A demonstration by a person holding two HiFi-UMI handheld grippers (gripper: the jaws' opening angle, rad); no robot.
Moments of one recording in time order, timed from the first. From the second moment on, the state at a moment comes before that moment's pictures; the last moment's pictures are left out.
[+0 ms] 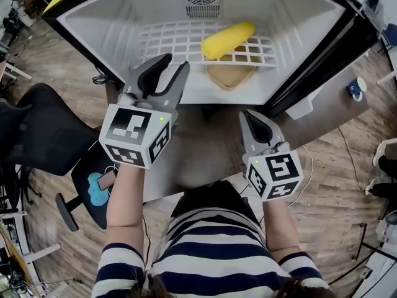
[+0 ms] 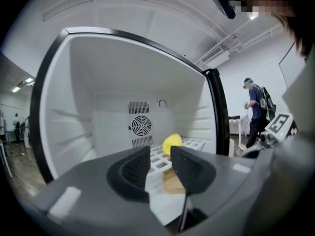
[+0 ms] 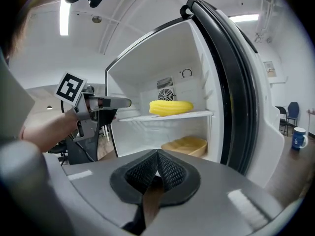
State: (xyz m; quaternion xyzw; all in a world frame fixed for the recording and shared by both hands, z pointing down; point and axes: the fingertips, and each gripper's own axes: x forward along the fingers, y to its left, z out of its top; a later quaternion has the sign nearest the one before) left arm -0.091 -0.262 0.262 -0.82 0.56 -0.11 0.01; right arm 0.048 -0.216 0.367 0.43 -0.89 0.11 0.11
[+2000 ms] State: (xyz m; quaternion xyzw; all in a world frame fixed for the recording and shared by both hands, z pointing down) left arm -0.158 -0.142 0.362 -0.77 0.62 -0.10 -0.11; right arm 0.031 -0.180 0.364 0.45 -0.88 0.12 0.11
